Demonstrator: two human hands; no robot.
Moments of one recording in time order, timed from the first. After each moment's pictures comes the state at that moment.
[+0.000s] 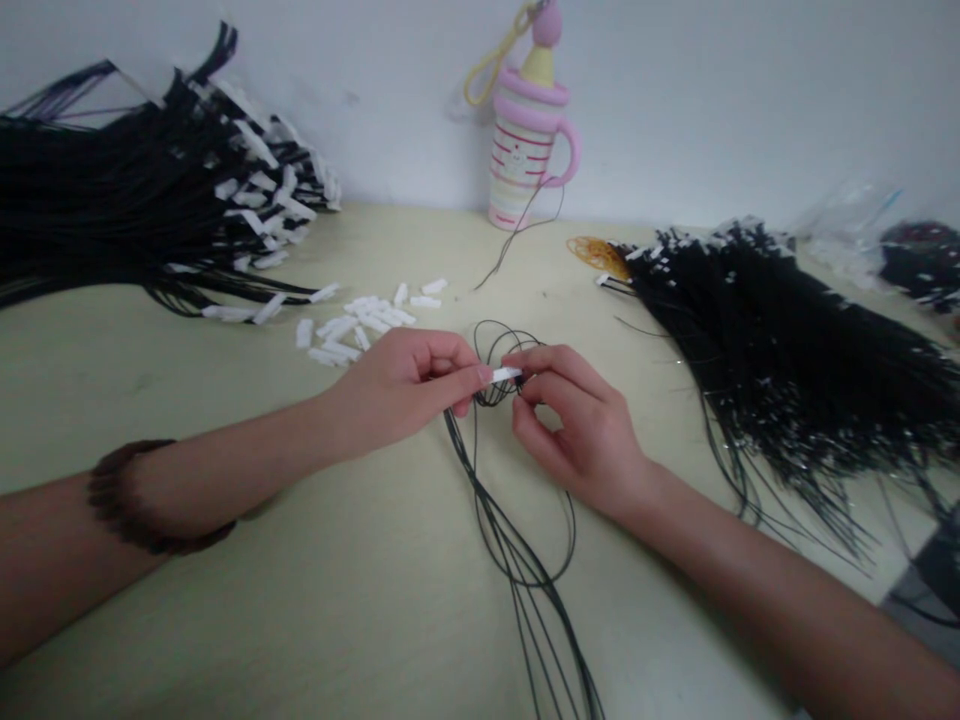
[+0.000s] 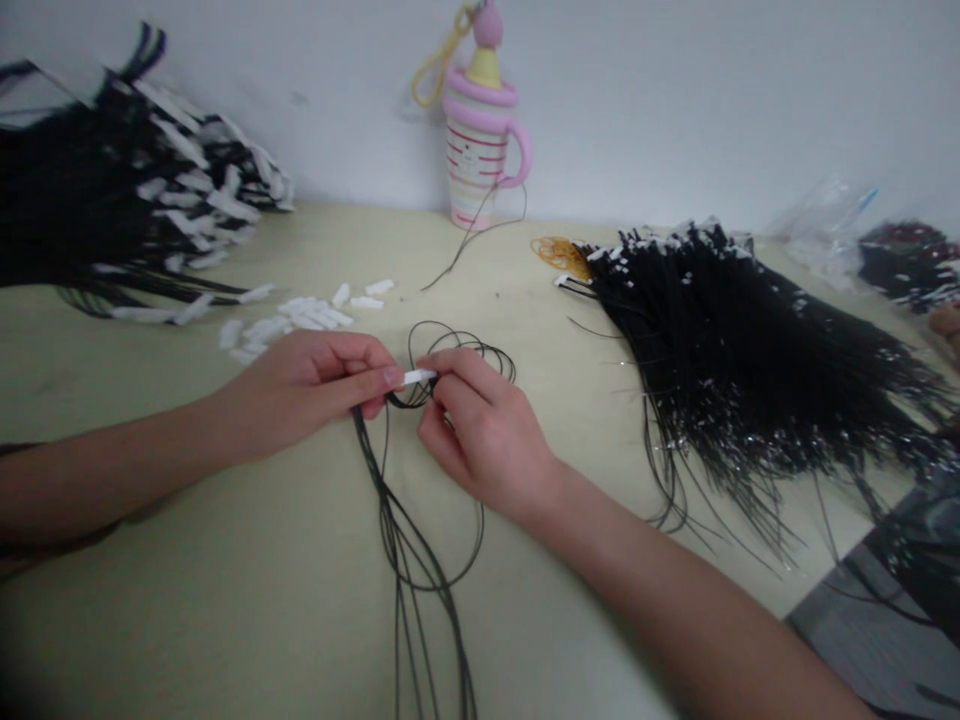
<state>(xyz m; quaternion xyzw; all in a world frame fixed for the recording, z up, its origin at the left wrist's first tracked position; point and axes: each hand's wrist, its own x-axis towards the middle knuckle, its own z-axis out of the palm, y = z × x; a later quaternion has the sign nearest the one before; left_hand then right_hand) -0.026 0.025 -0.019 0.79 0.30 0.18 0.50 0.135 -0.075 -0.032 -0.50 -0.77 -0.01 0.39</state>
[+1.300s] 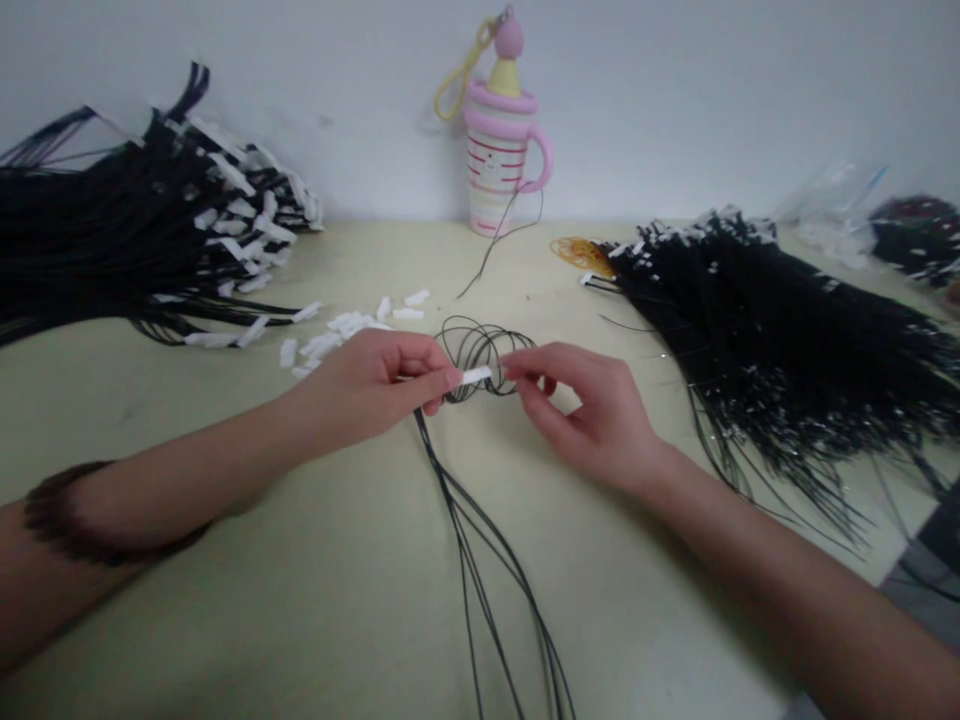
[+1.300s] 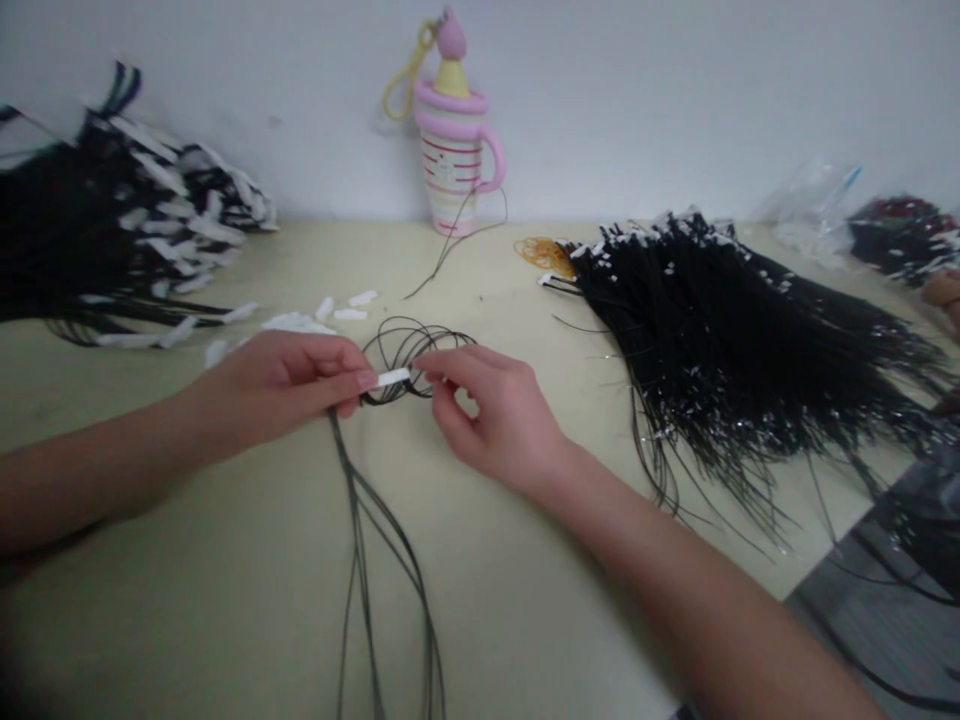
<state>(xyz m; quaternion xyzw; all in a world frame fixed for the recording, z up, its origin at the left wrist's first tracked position) -0.028 0.033 -0.012 0.81 0.33 0.15 0.47 0.153 -0.076 -0.020 -0.55 -0.73 0.07 0.41</state>
